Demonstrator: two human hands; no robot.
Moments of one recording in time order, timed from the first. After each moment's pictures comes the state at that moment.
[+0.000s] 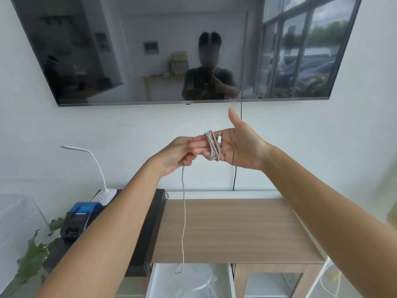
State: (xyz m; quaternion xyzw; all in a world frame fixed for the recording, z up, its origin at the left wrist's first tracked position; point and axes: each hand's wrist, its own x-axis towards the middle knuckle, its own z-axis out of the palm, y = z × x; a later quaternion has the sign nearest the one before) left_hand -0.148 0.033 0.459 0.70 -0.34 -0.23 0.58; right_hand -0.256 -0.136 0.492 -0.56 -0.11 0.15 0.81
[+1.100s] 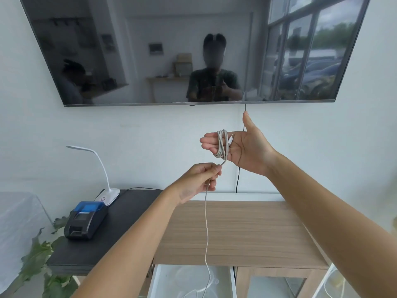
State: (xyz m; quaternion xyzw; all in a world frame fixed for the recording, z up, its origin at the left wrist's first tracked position) left_hand -0.179 0.020 0.398 0.63 -0.36 -0.29 0.62; right_hand -0.250 -0.150 0.477 -0.51 -0.10 0.08 0.85
